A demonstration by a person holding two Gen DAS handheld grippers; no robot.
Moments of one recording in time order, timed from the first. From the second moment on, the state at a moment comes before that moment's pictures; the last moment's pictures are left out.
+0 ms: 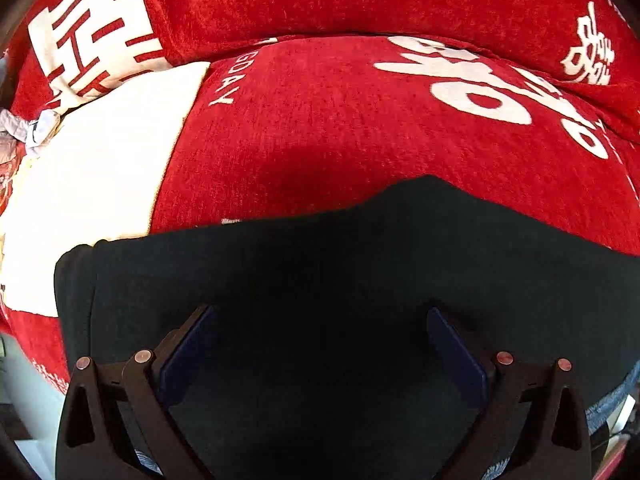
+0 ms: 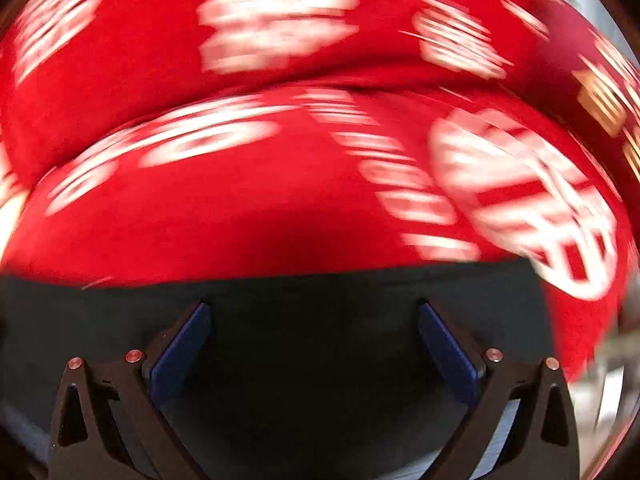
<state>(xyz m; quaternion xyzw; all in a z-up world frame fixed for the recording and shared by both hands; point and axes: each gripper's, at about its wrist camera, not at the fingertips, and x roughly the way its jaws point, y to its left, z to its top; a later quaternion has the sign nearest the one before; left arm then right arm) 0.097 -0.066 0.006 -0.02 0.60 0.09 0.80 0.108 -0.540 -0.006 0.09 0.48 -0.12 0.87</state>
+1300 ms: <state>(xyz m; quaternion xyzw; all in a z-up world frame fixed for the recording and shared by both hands) 0.054 -0.266 0.007 0.07 0.59 -0.06 0.80 -0.001 -0.598 0.016 0.31 0.32 -0.02 0.89</state>
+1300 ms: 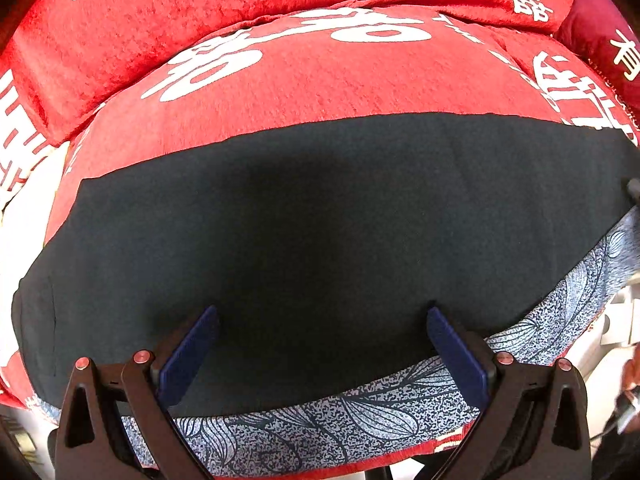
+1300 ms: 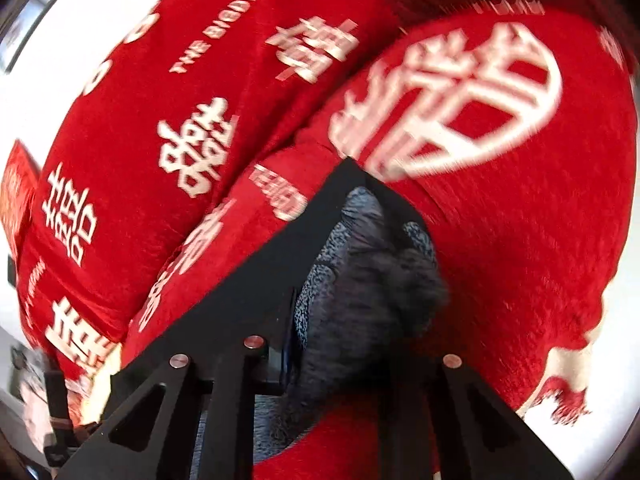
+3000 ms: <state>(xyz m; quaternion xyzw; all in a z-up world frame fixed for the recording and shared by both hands) 0.055 -0.065 0.071 -0.11 0.54 -0.02 0.83 -0.080 -0.219 0.081 -0.22 0.31 0.22 0.90</state>
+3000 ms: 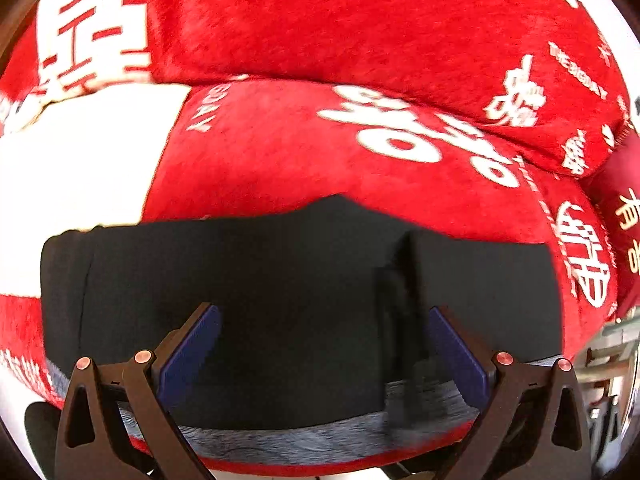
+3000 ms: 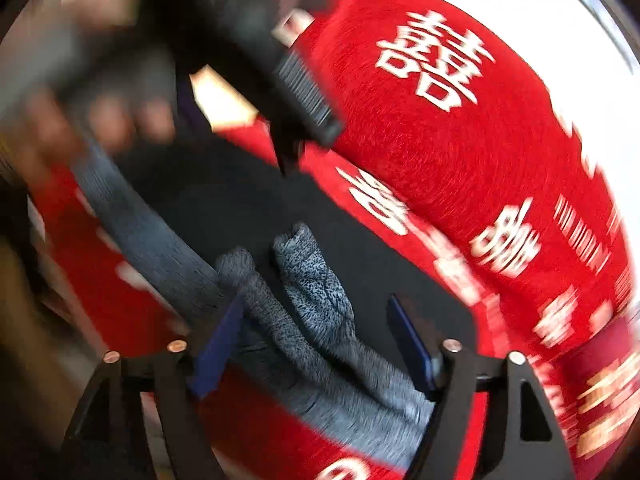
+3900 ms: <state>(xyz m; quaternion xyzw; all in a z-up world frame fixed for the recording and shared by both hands) 0.036 -0.127 0.012 -0.01 0.59 -0.02 0.81 0.114 -0.285 0.023 -0.09 0.51 0.09 0.85</state>
